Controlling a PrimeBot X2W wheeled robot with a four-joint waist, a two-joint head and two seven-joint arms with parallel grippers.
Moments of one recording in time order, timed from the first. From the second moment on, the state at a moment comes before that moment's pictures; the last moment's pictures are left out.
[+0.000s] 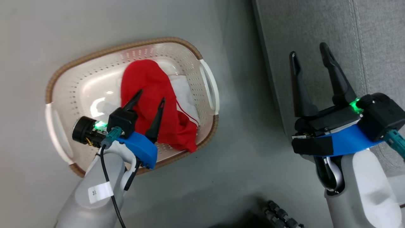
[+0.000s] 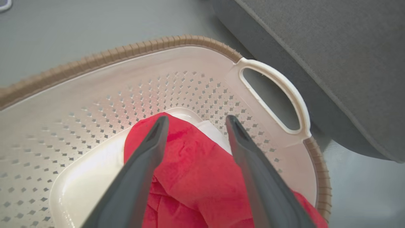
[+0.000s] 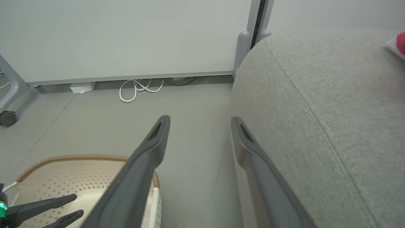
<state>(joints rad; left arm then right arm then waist) -0.59 0.18 -0.48 0.68 -0.25 -0.13 -0.26 -0.41 -0.05 0.10 0.00 0.16 0.13 -0.21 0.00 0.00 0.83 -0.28</state>
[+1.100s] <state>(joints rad) -0.81 0.17 -0.71 1.20 -0.43 -0.04 -0.21 -0.45 -0.05 0.20 0.07 0.24 0.13 -0.26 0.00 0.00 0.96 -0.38</state>
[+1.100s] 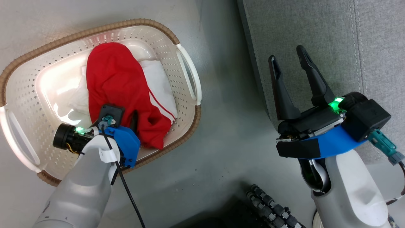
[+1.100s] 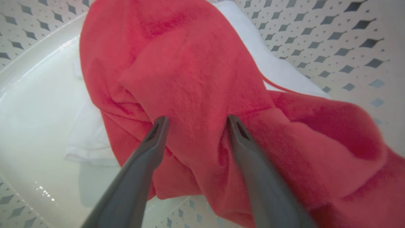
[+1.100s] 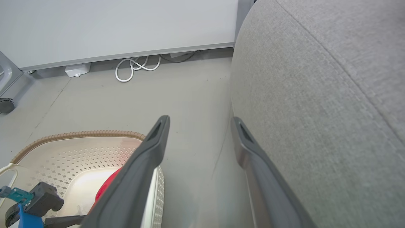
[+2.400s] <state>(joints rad) -0.87 0.14 -0.70 1.28 -0.51 -0.01 -0.10 -0.43 -0.05 0.20 0.04 0.25 0.13 -0.26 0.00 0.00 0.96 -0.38</state>
